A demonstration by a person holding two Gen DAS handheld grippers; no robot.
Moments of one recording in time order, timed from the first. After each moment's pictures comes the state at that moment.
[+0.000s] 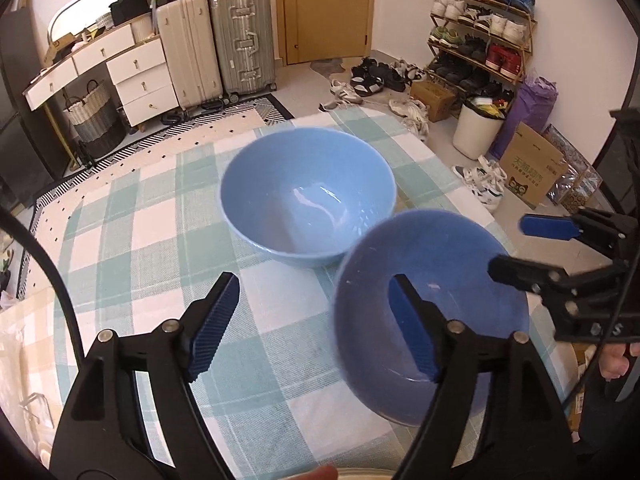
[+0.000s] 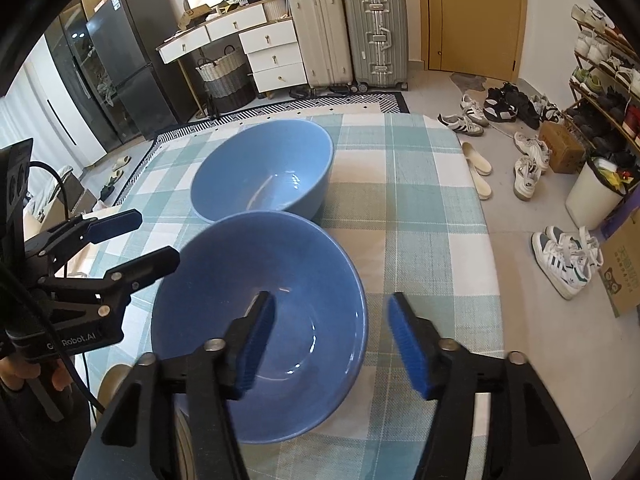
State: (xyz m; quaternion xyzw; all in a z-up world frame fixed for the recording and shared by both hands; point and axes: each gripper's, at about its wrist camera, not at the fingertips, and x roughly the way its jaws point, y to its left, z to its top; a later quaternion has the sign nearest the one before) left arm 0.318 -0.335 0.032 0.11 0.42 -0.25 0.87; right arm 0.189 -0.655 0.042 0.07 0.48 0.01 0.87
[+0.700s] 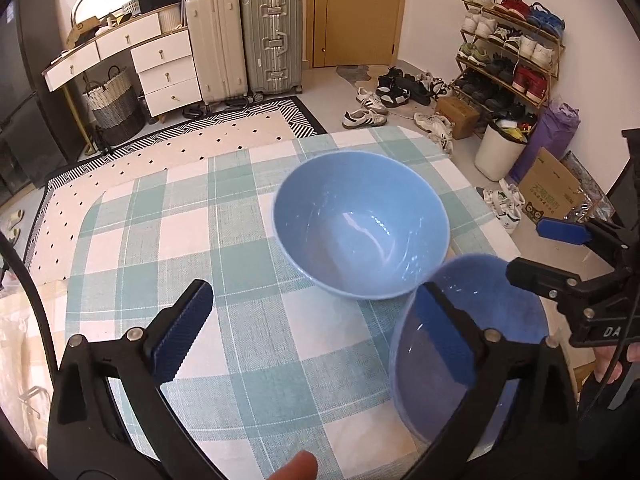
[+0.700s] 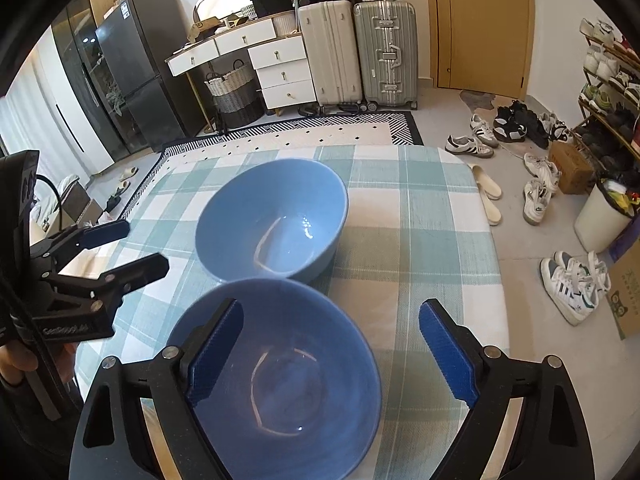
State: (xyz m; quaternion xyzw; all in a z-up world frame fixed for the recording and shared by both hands) left arm 0.371 -0.314 0.045 0.09 0.43 -0.21 0.87; right arm 0.235 -0.652 0.053 0.07 0.46 0.02 0.89
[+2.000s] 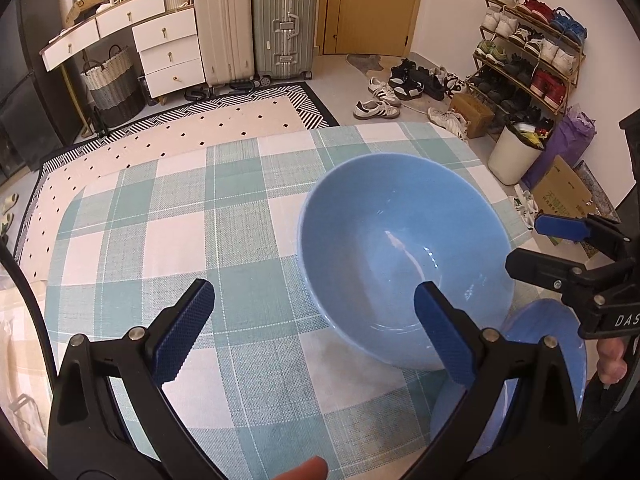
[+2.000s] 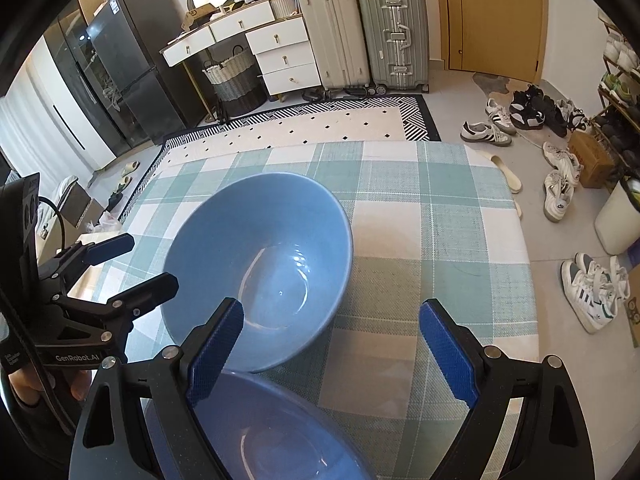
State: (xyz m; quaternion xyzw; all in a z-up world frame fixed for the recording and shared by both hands) left arm 0.464 -0.327 -0.006 0.07 0.46 -0.20 0.87; right arm 0.325 -0.660 0.019 0.08 0.49 0.04 0.87
